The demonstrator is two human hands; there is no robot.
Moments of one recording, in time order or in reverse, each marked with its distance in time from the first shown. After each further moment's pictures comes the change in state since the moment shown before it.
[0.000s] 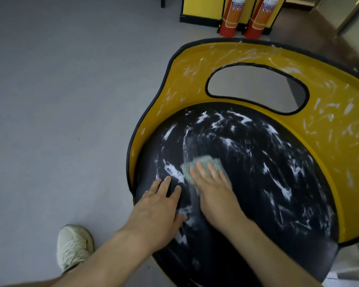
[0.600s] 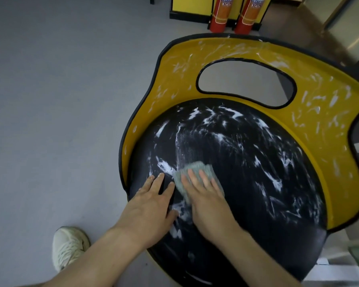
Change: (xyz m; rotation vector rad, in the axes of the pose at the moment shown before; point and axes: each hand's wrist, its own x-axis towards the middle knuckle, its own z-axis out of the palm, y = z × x) left_hand -0.003 -0.002 0.001 -0.019 0.042 0.017; right_hand -0.031 -0.010 0.010 -0.015 -0.076 -0.018
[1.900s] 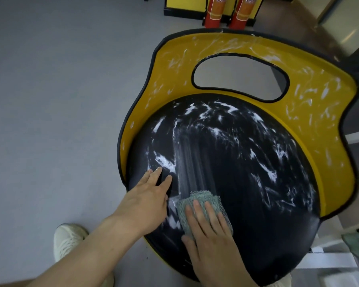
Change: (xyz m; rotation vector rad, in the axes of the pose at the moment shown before) left_hand 0.003 -0.009 0.004 -0.045 0.014 0.006; right_hand -0.090 -0.025 0.044 -0.044 0.057 0.072
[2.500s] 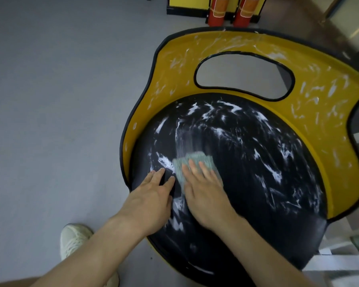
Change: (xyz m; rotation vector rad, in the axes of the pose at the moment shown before) left_hand 0.002 0.004 -0.003 0.016 0.025 -0.005; right_hand 0.099 0.006 -0.047 0.149 -0.094 0.003
